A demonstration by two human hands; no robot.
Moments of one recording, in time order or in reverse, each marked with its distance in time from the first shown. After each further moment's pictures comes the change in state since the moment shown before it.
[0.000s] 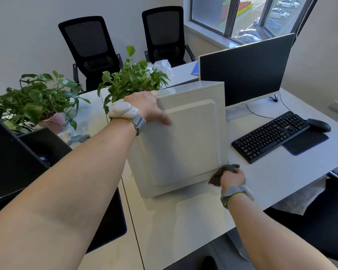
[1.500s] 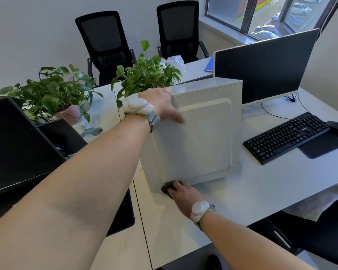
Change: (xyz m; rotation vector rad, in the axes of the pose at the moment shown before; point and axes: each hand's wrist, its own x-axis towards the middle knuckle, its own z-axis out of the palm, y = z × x) left_hand -0.009 0.001 0.003 0.041 0.015 0.021; right_hand -0.101 0.092 0.043 -1.507 -0.864 -1.463
